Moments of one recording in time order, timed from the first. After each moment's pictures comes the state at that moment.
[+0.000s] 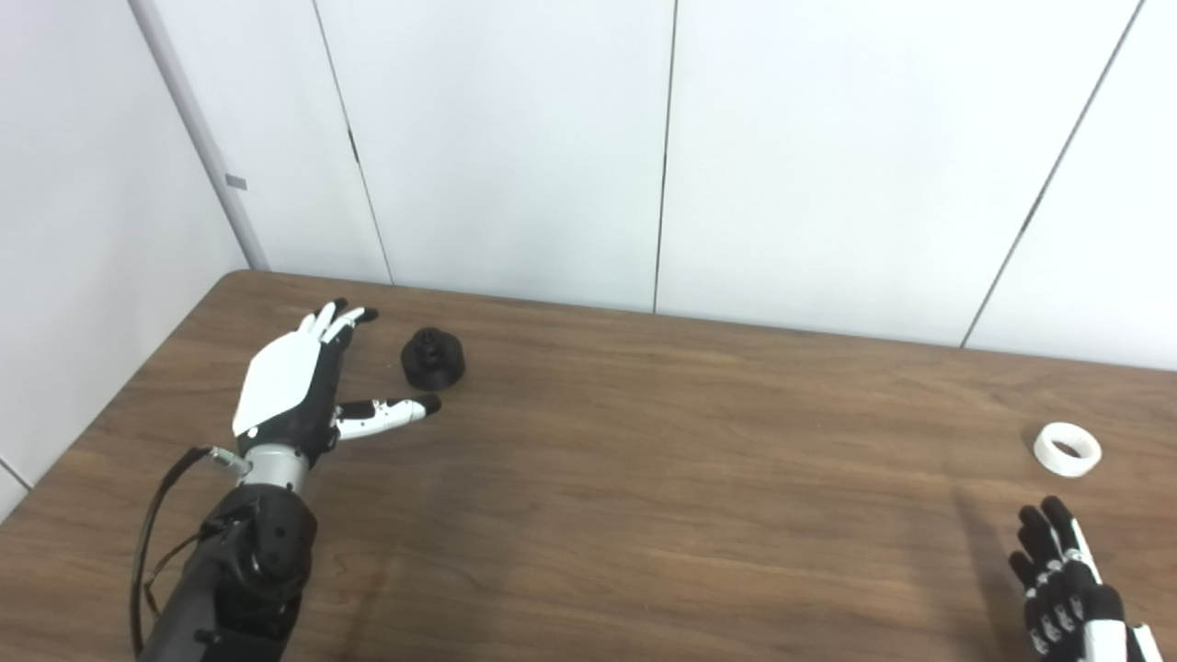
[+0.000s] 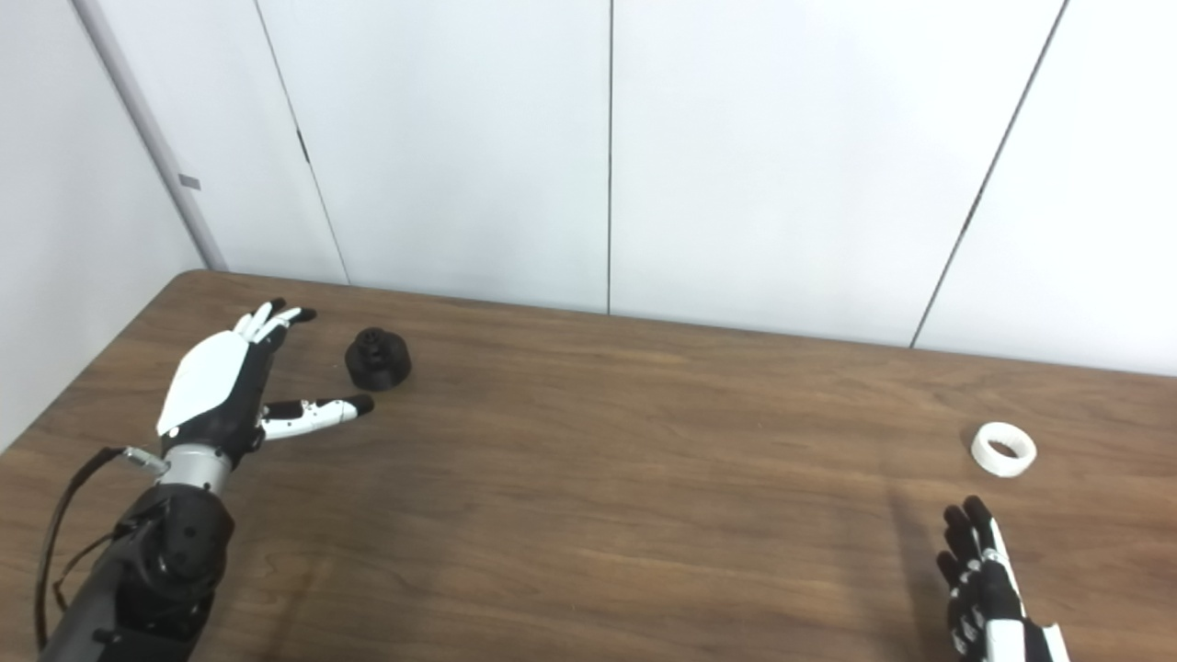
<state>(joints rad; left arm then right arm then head) -0.19 0.43 0.02 -0.10 0.67 0.37 -0.01 0.21 -0.09 -0.18 -0.21 0.13 -0.11 0.18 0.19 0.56</state>
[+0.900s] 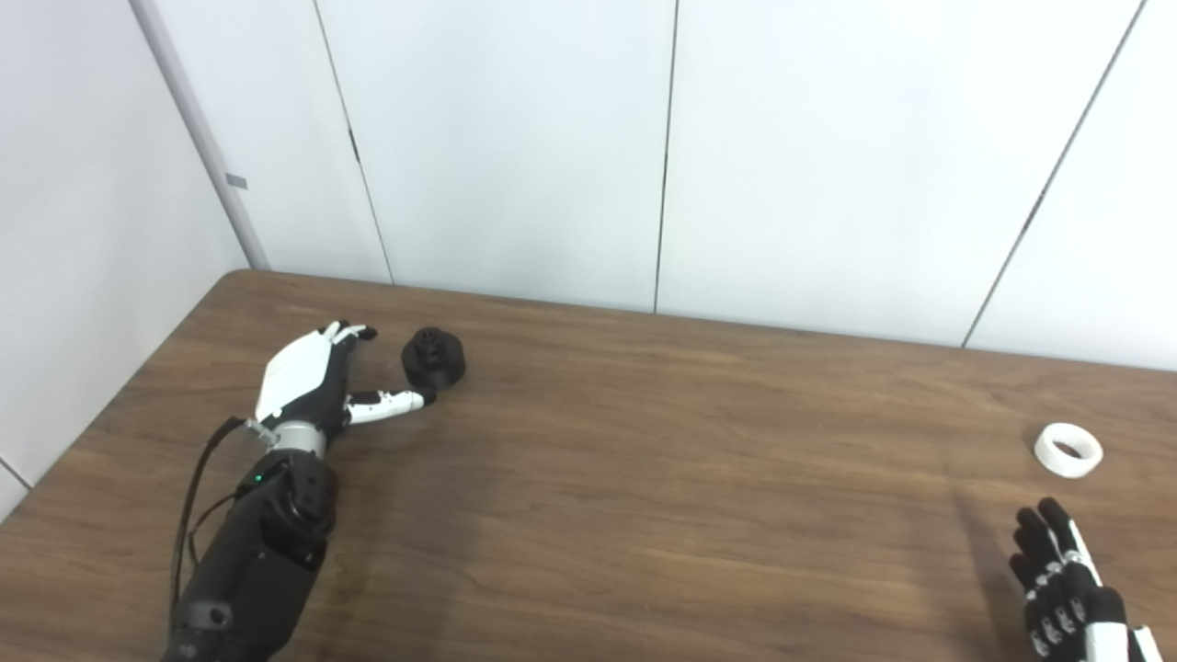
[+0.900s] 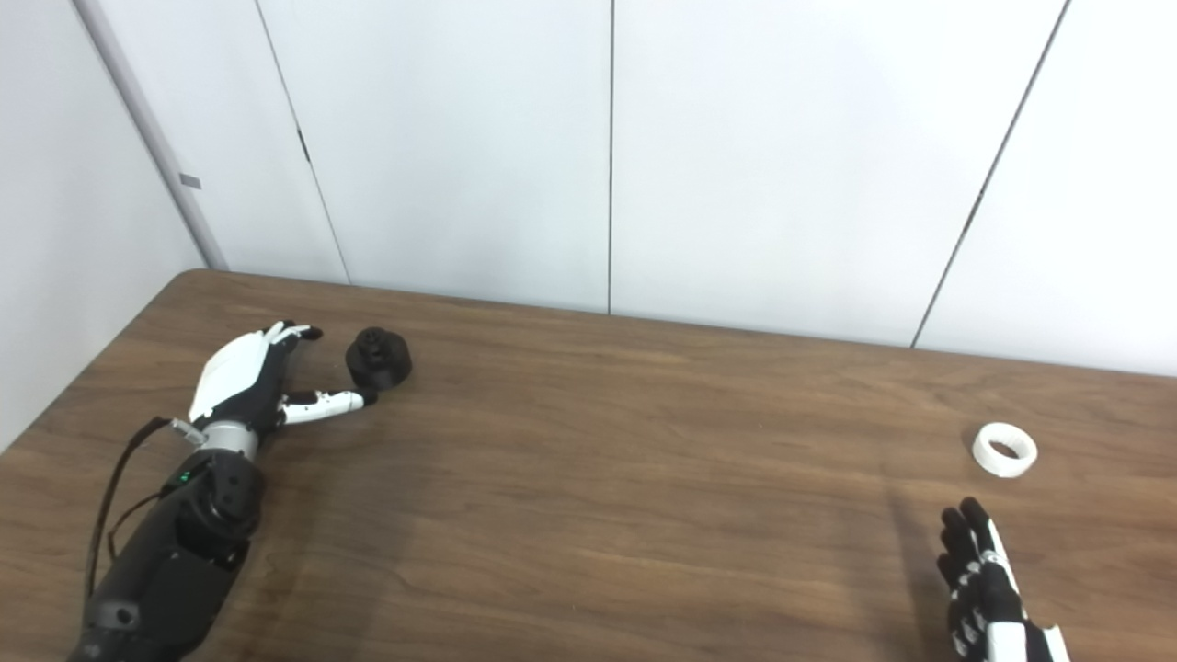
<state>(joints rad) -0.37 0.43 -0.03 0.31 0.61 0.31 0.07 0.21 -0.10 -0.18 -0.20 0.14 -0.11 0.18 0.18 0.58</state>
